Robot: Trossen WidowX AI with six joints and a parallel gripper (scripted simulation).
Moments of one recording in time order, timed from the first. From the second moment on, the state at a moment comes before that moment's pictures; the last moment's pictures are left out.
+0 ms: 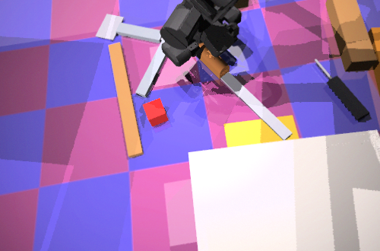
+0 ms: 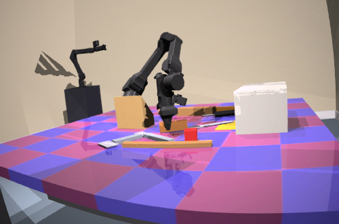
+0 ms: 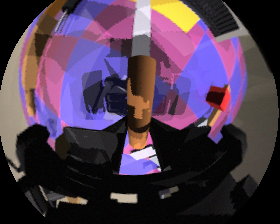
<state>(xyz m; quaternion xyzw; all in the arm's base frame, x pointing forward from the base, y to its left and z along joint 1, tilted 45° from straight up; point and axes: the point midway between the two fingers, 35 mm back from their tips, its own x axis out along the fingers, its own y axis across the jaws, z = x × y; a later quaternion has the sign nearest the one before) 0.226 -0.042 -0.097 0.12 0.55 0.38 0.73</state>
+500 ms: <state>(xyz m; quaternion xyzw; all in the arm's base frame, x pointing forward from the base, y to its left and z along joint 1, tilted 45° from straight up) 0.237 -0.031 -0.085 0.11 0.54 0.39 0.73</state>
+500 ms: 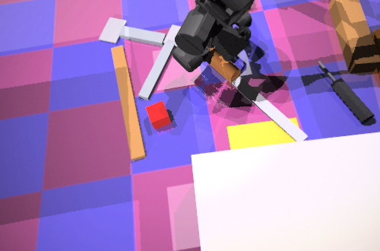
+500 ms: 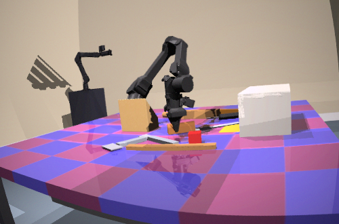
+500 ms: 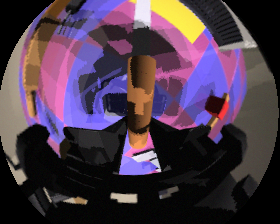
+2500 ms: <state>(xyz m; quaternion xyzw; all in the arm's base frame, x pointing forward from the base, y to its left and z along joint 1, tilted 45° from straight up) 0.266 0.019 -0.032 0.10 0.54 0.40 0.73</state>
